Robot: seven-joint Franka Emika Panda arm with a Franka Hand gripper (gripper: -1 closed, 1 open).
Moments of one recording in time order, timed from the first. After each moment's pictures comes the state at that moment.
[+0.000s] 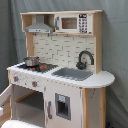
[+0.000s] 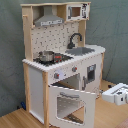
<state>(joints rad) 0.14 -1.49 1.61 -2.71 0.06 2.53 -0.82</state>
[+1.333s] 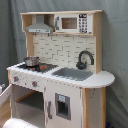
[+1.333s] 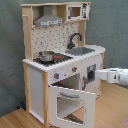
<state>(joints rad) -0.03 -1.50 1.34 -2.58 -0.01 2.50 -0.87</state>
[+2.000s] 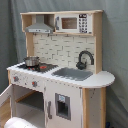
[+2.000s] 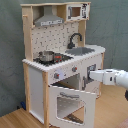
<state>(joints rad) -0.15 -1.48 1.35 -2.41 -0.01 2.51 -0.83</state>
